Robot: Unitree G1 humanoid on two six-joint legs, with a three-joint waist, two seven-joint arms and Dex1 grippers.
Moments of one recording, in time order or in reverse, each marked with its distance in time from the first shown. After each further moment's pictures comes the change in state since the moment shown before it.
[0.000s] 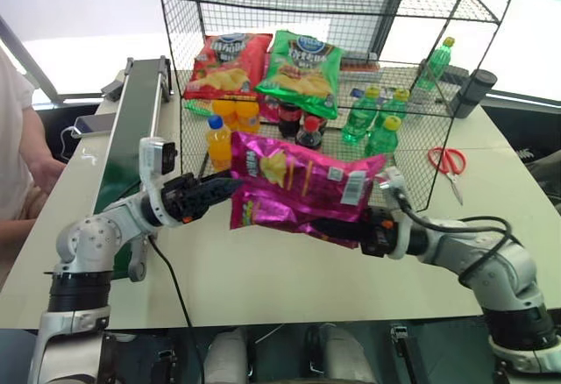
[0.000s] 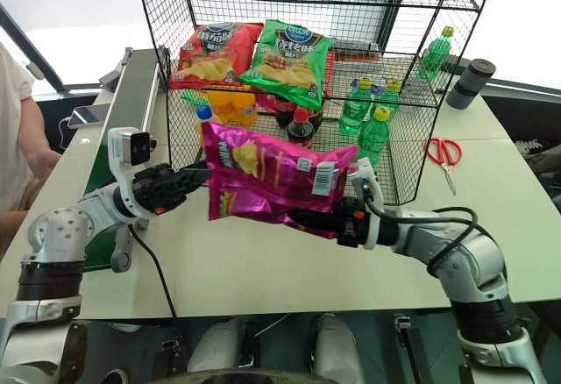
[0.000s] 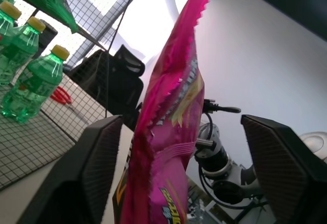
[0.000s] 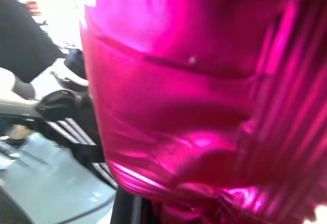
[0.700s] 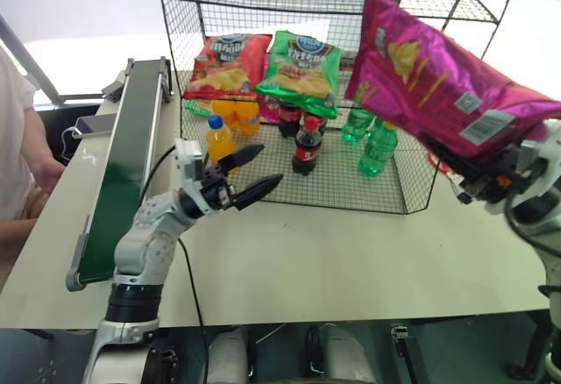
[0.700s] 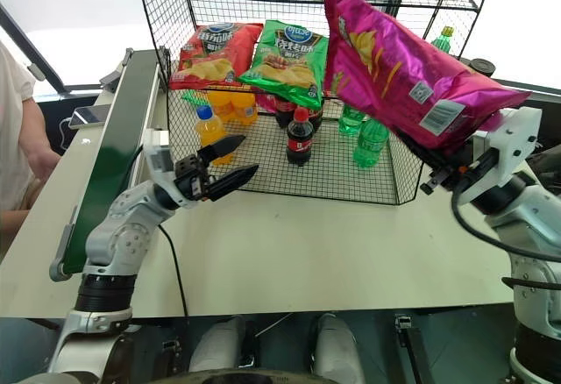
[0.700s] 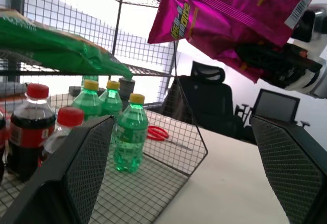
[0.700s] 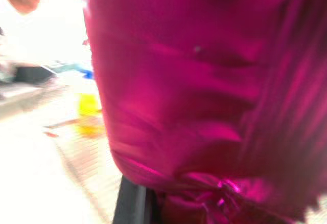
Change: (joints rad) left arm 0.009 -0.298 -0.121 -0.083 0.472 -0.614 0.147; right arm 0.063 -0.078 -0.403 -0.079 -0.405 -0.560 -0.226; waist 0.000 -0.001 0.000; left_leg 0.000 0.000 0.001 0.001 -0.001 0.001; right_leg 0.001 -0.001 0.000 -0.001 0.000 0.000
